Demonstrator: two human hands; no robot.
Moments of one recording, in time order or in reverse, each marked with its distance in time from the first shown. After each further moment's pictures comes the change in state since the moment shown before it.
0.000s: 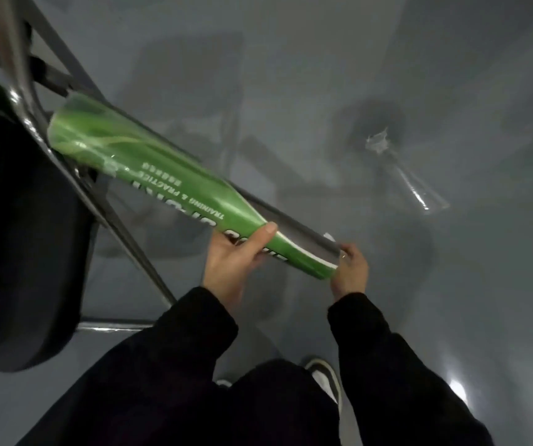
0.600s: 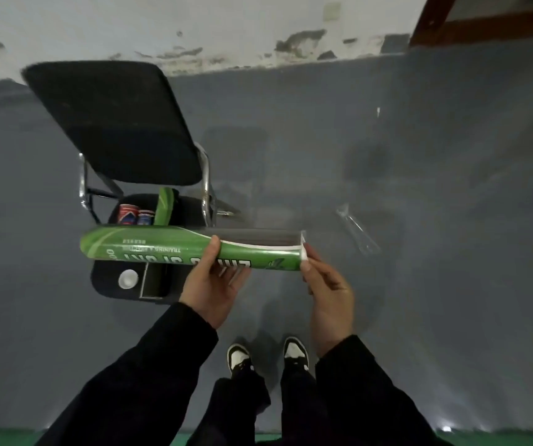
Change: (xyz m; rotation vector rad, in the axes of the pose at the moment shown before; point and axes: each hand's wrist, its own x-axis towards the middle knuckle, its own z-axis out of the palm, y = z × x) left_hand -0.296 0.384 0.013 -0.537 0.149 -0.252; right_hand -0.486 -0.383 -0.013 0.199 -0.327 -0.195
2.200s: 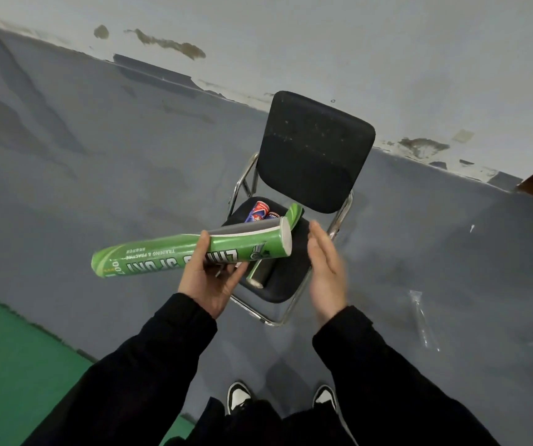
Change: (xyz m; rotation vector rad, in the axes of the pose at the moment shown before) left_hand -0.144 0.173 -0.266 -0.469 0.156 0.225; right_hand -0.179 0.082 0.259 -0.548 -0.653 -0.126
